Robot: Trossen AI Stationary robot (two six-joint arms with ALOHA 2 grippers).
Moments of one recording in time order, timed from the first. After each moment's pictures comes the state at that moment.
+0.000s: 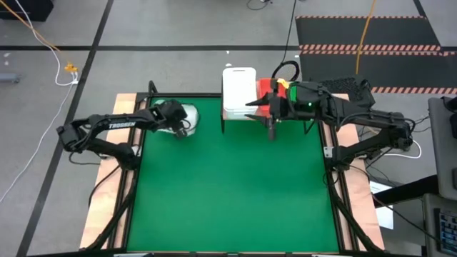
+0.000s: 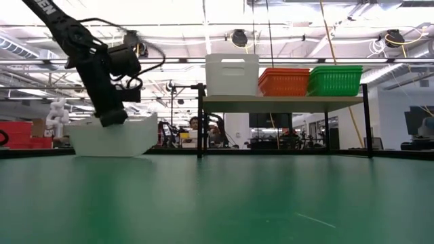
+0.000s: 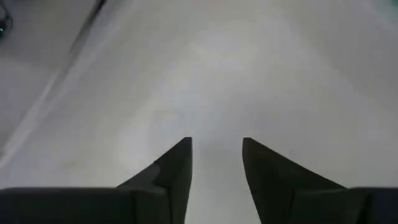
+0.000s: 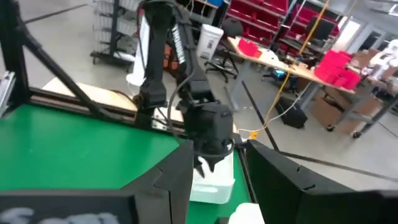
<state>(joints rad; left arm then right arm) 0.63 1.30 0.58 -0.30 -0.24 0.22 -0.13 1.25 1.39 -0.33 0.00 -0.32</state>
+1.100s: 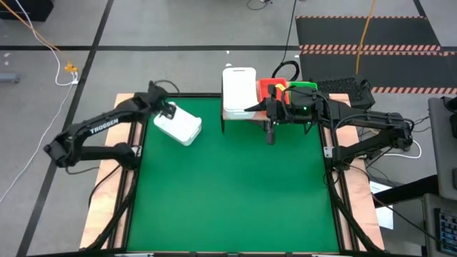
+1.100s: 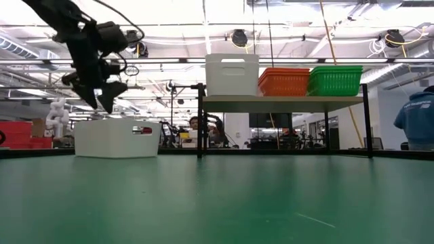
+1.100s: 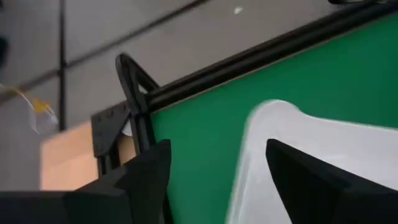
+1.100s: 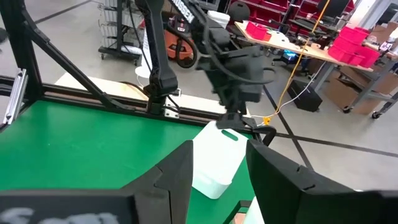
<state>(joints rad) 0.79 1.08 0.71 -0.59 -0.48 -0.22 -0.12 1.25 1.34 -0.33 0.00 -0.25</state>
